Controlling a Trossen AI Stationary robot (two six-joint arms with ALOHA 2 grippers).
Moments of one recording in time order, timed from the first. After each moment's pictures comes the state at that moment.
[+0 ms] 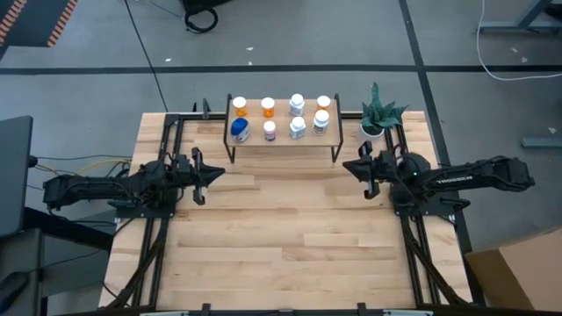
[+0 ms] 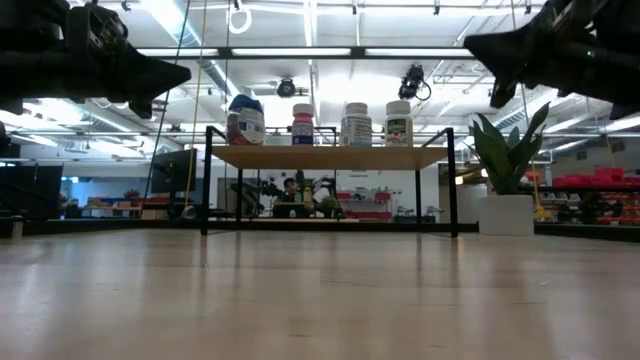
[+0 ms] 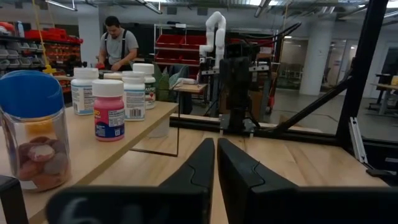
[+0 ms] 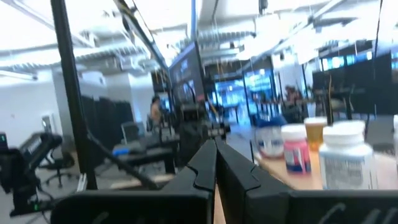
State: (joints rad) left arm 0.13 0.38 0.01 0.50 -0.07 -0.07; right arm -0.19 0.73 0.01 1.05 -0.11 0.17
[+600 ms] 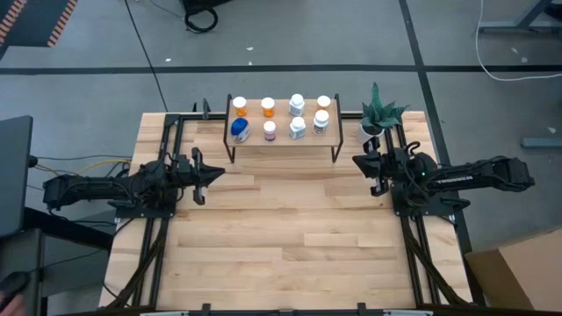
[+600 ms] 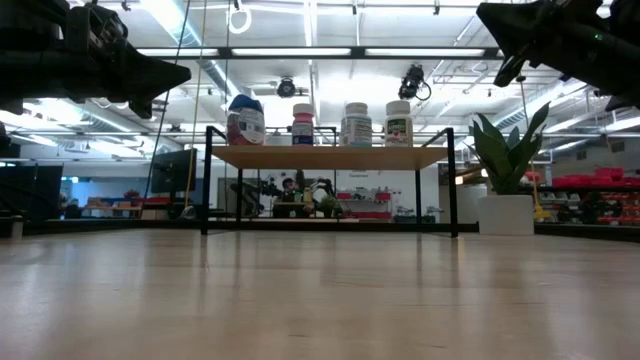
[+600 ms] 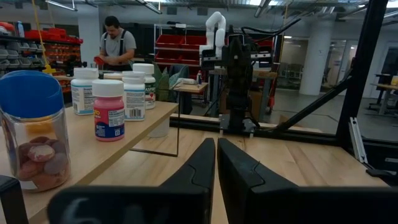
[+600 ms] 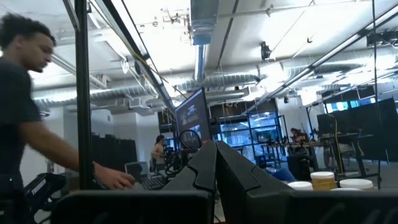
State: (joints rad) left arm 0.13 0.38 0.01 0.50 -0.07 -0.07; right arm -0.19 0.73 0.01 1.27 -0.11 0.17
